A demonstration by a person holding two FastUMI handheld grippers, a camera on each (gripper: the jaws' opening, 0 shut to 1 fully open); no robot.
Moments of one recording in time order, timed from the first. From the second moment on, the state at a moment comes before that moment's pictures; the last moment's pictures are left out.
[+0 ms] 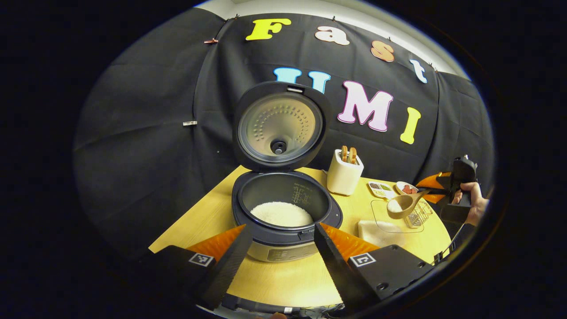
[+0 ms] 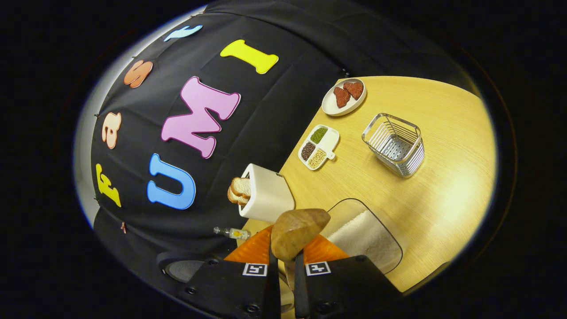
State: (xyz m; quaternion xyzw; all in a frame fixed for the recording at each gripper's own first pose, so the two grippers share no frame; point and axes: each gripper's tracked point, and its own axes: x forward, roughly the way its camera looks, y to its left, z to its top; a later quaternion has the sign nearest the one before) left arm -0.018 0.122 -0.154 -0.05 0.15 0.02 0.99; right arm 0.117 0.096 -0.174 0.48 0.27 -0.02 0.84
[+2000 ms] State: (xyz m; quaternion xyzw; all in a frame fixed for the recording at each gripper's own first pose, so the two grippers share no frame) left arm -0.073 0.251 -0.175 -0.09 0.15 0.15 0.97; right arm 0.074 0.487 -0.131 -0.07 0.13 0.42 0.89
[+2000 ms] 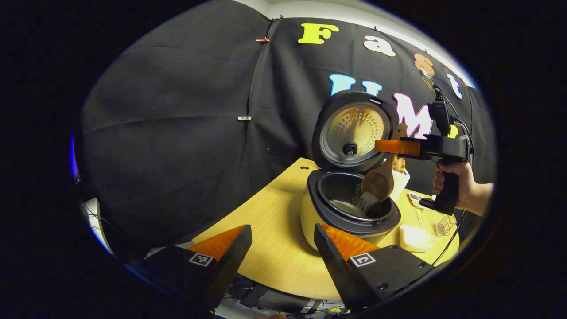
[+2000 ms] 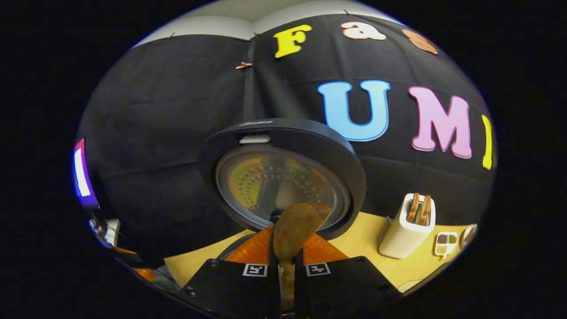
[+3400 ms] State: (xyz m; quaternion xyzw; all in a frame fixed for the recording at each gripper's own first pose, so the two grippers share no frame) left arm -0.034 0.177 -0.131 -0.05 0.11 0.05 0.99; right arm 0.113 0.294 -0.038 0.08 0.14 0.25 0.96
